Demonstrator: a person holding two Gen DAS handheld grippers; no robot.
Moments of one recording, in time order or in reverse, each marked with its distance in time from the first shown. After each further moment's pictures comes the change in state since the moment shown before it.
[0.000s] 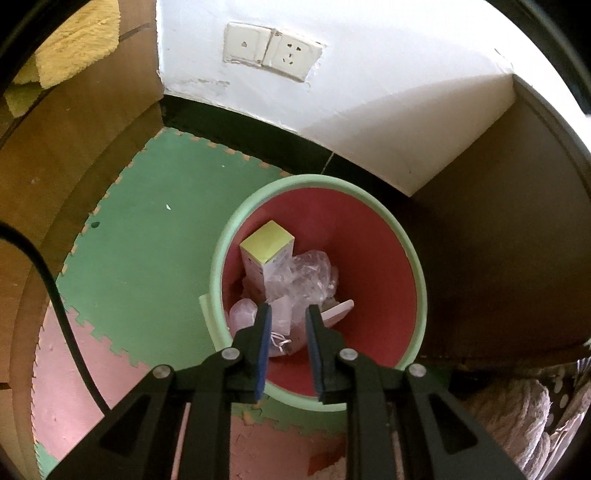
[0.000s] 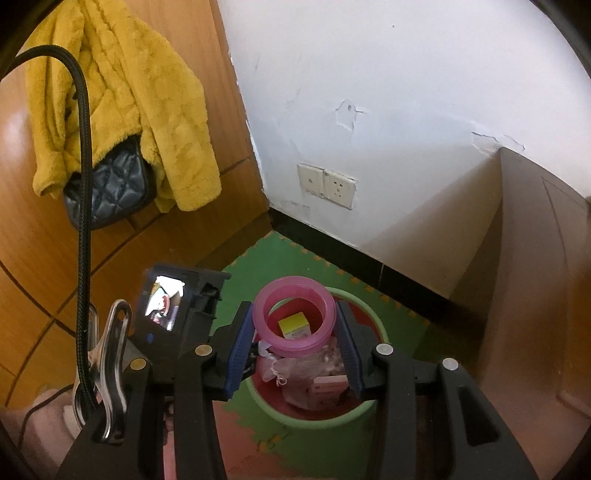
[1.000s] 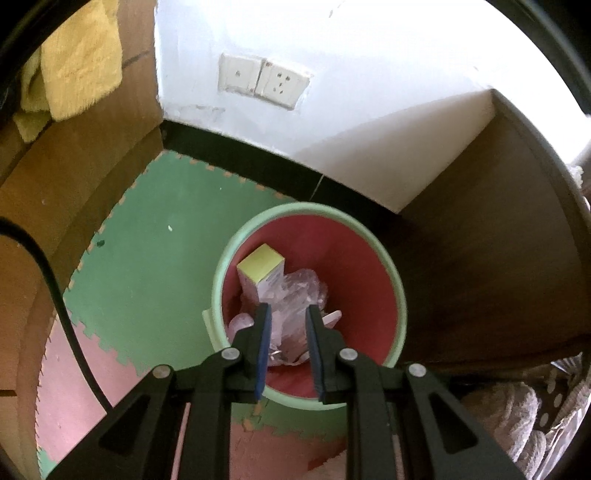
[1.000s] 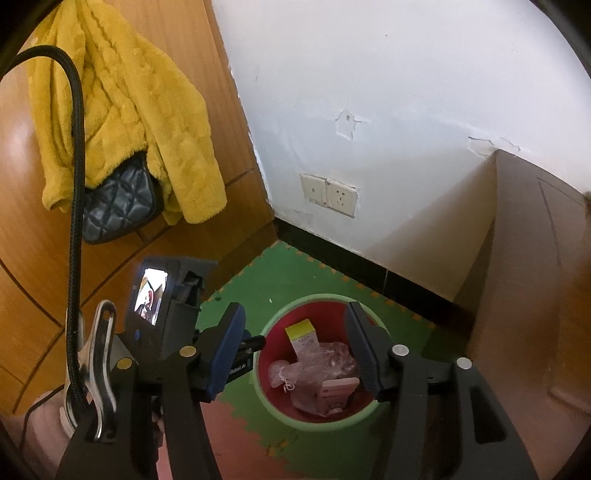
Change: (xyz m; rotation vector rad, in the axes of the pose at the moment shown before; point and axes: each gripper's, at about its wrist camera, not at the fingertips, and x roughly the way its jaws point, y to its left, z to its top) left arm -0.042 -0.014 0.007 0.028 -0.071 -0.010; right arm -0.022 -0.009 -0.001 0.035 -0.044 0.039
